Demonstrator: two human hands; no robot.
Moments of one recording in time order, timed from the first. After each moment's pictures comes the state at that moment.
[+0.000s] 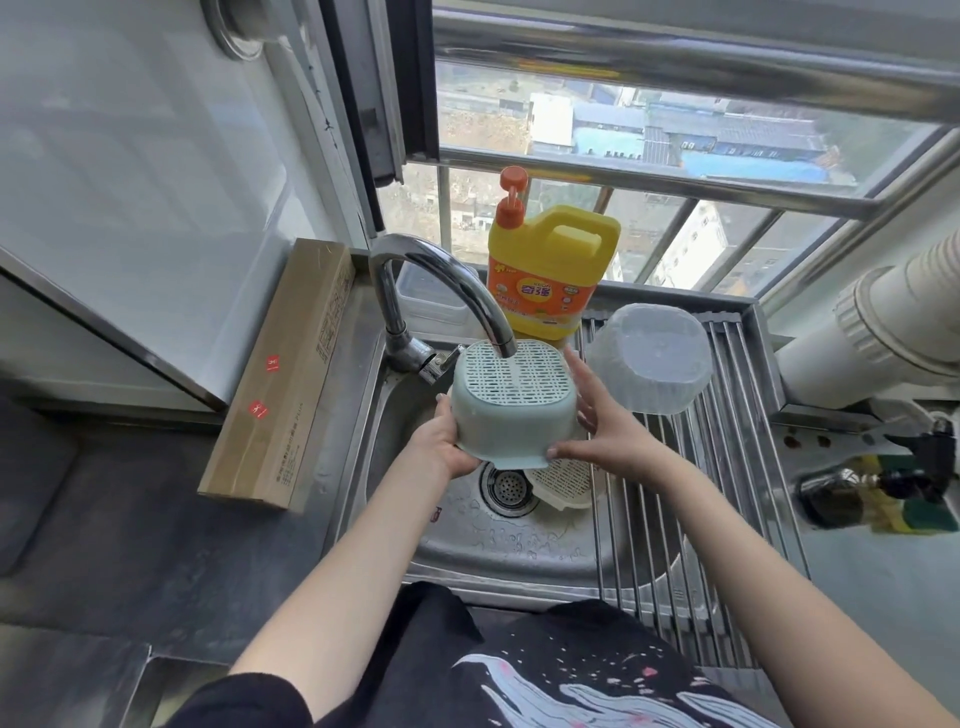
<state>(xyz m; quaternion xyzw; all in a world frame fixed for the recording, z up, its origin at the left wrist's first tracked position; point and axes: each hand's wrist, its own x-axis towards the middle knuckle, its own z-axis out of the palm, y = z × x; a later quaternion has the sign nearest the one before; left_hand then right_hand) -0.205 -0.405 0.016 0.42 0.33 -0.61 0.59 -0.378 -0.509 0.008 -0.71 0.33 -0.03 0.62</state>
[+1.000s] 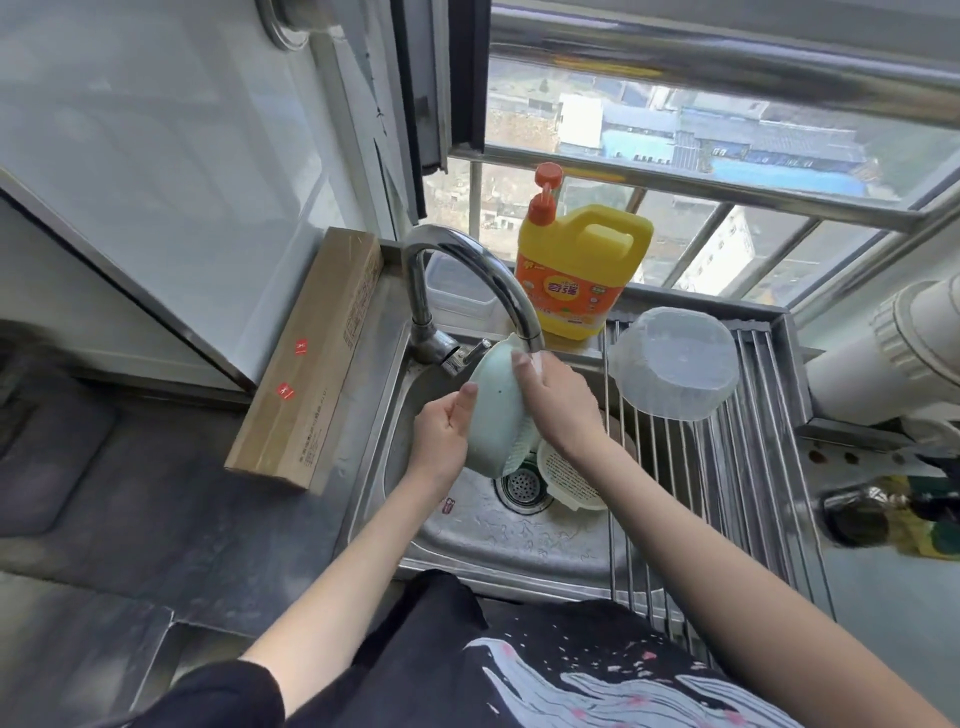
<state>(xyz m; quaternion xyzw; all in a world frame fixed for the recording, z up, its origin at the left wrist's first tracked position) -0.202 -0.357 0.001 0.74 -0.25 -0.33 0.53 -0.288 -0.472 0.022 -0.81 0.47 -0.07 0.35</state>
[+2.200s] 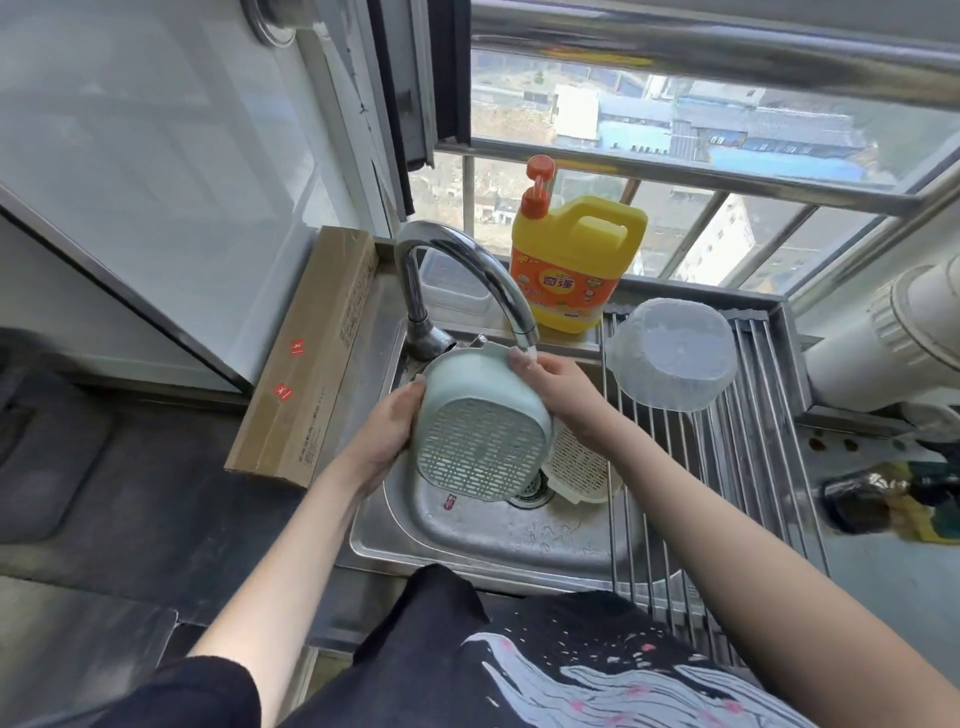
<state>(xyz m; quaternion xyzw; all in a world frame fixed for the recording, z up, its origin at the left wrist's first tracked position) -0.149 -0.333 -0.005 0.66 -0.21 -0.48 0.54 -0.298 -0.487 0.025 -0.66 0.40 -0.06 0.63</state>
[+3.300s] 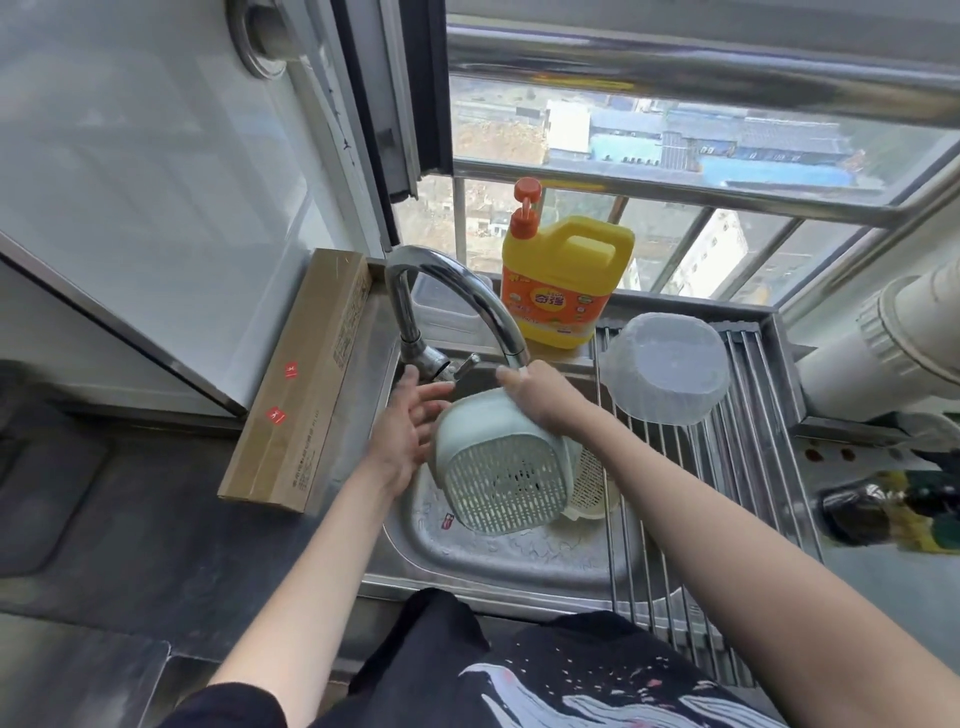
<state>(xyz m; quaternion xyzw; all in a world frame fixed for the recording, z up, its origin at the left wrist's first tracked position) -0.157 -0.362 -0.004 0.65 -0.08 -0.50 0.57 -0.271 -0.500 0.036 -0.77 0.44 0.03 0.46</state>
